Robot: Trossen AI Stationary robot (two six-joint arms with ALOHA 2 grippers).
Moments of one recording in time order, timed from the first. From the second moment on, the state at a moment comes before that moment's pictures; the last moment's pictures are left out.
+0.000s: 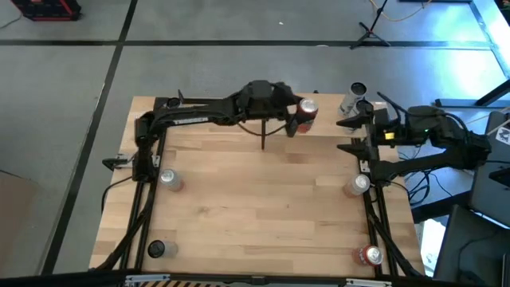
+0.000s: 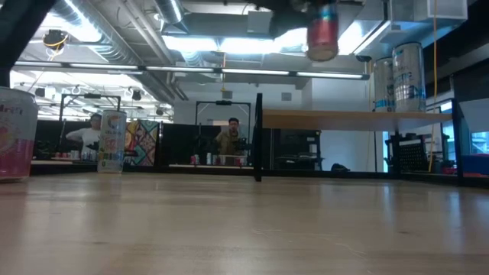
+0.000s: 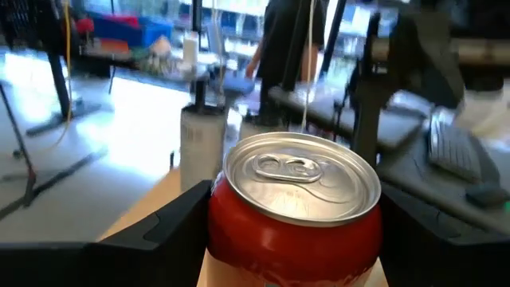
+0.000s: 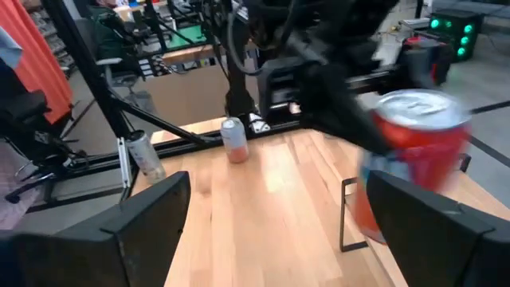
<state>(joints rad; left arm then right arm) 0.23 1.96 1.88 -0.01 0.00 -0.16 0.05 0.71 1.18 -0.69 0.10 0.20</state>
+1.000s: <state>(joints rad) 0.36 2.42 2.23 0.16 0.05 -0.13 0.05 0.71 1.18 -0.76 0.13 0.21</state>
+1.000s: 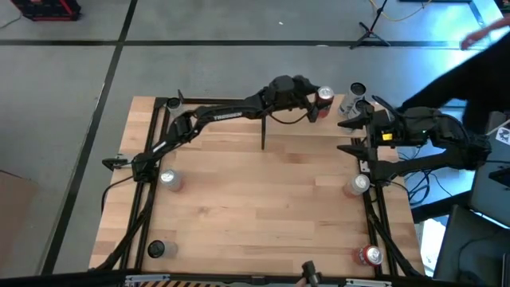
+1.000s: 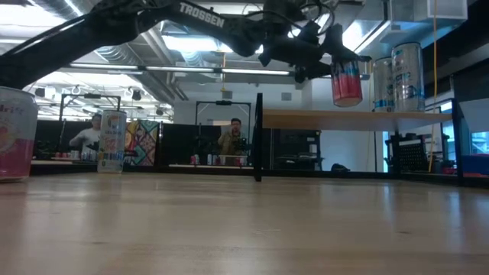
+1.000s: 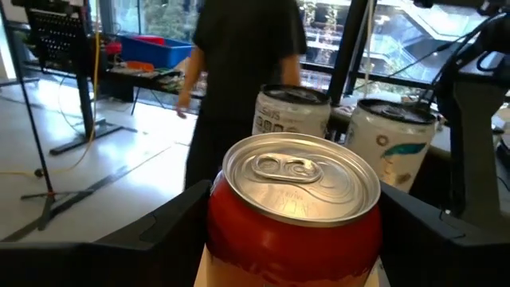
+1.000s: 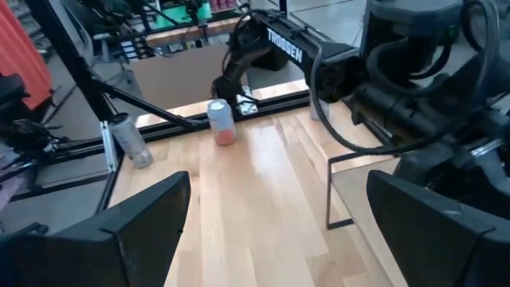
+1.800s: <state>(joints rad) 0.35 2.47 2.21 0.21 0.02 -0.12 0.05 0.71 1.18 -0.79 0.14 0.23</state>
